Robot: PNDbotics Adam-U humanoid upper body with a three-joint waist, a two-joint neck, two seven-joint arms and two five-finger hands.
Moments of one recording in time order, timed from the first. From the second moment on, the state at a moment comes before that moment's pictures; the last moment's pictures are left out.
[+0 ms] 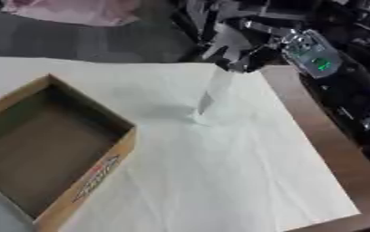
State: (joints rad) left arm -0.14 0.33 0.18 -1.98 0.42 -0.12 -0.45; right arm -1.12 -0.63 0.24 -0.83 -0.02 -0.53 0.65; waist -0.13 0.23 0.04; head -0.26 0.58
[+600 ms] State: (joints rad) left arm -0.14 0.33 0.18 -1.98 0.42 -0.11 -0.46; right arm -1.12 -0.63 0.24 -0.83 -0.04 -0.50 0.68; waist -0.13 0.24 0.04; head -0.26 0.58
